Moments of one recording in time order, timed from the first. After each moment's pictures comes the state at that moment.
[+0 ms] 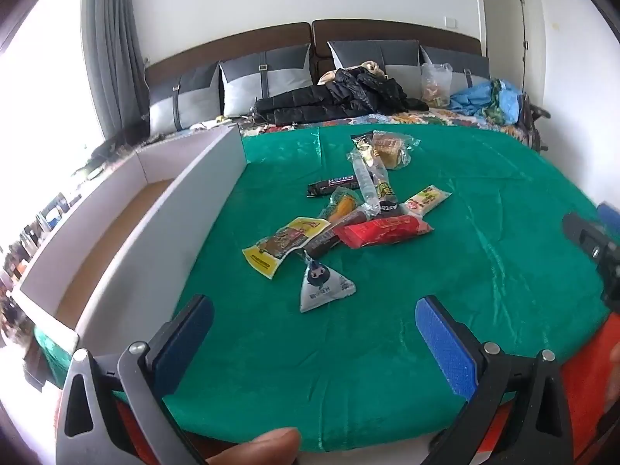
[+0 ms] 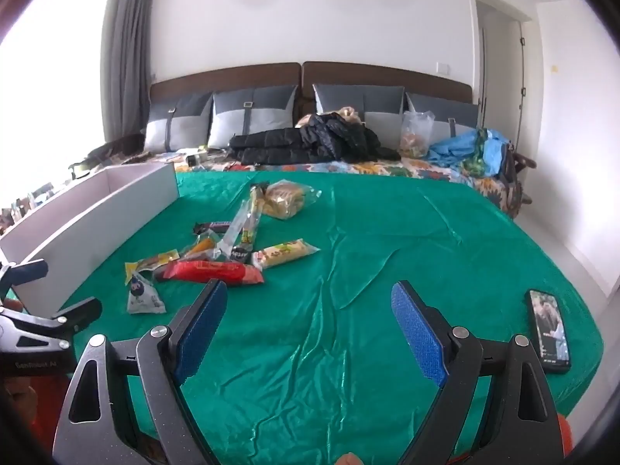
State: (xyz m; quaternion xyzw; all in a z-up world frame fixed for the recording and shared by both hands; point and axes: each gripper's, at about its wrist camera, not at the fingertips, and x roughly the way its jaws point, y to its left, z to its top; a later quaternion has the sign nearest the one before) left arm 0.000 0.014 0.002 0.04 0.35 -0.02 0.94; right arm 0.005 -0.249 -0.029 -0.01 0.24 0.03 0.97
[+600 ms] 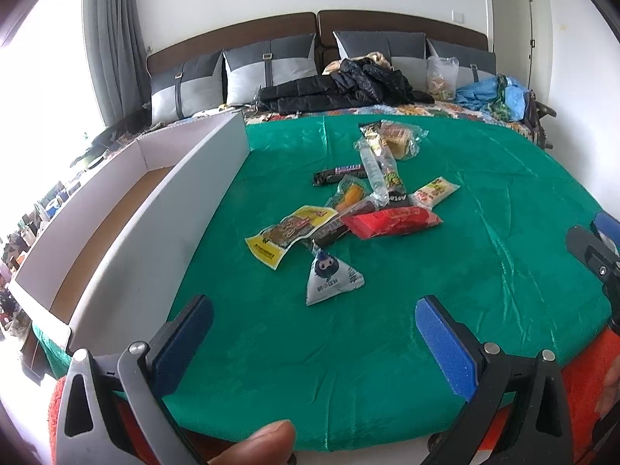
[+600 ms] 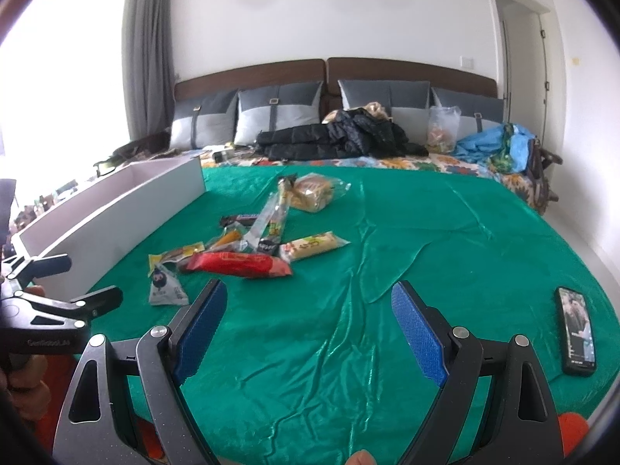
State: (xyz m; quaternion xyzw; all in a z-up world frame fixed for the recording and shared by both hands) left arm 0.008 0.018 -0.011 0.04 0.37 0.00 0.93; right arm 0.007 -0.242 -0.041 0.00 0.24 0.09 0.97
